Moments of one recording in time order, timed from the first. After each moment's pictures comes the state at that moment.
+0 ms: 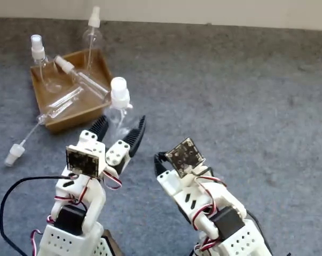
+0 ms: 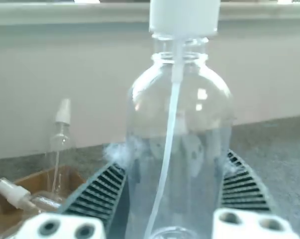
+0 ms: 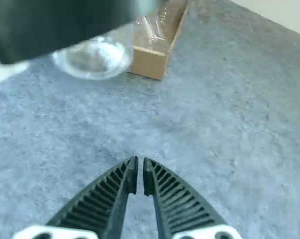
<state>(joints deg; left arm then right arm) 13.5 -103.7 92.6 14.9 4.2 -38.5 -90.0 82.2 42.7 8.5</state>
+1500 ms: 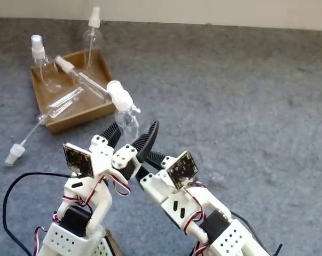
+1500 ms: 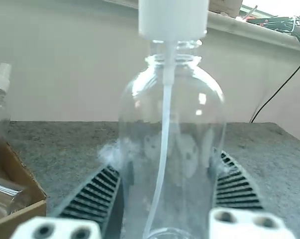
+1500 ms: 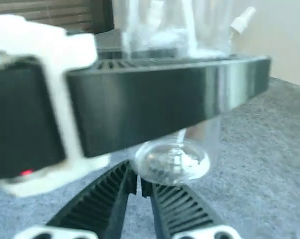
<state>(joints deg) 21.6 -104.0 95.9 14.8 17.4 -46.4 -90.0 96.0 11.8 0.0</state>
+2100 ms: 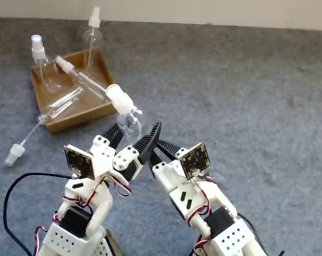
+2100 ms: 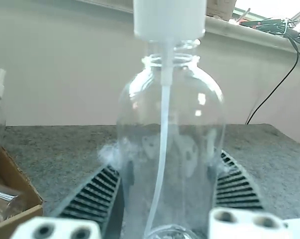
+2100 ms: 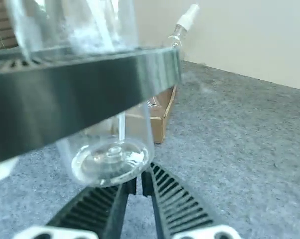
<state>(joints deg) 22.6 -104.6 95.9 14.7 17.1 -37.7 -89.9 96.0 11.8 0.2</state>
